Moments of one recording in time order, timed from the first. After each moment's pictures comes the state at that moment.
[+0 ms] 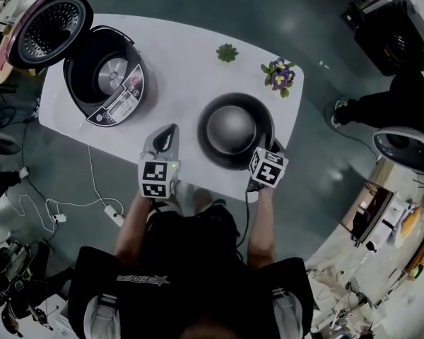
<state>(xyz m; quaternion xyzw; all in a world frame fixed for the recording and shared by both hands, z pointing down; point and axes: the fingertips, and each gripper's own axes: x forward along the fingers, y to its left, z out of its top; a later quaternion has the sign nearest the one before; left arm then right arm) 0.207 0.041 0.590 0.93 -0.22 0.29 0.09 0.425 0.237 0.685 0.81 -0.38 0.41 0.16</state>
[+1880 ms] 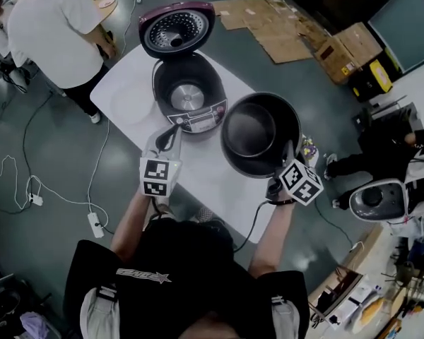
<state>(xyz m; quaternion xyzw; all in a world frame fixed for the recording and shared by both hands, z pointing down) 0.029 -0.065 0.446 0.91 -0.39 0.14 0.03 0.361 0.065 0.454 0.80 -0.54 0.26 0.02</state>
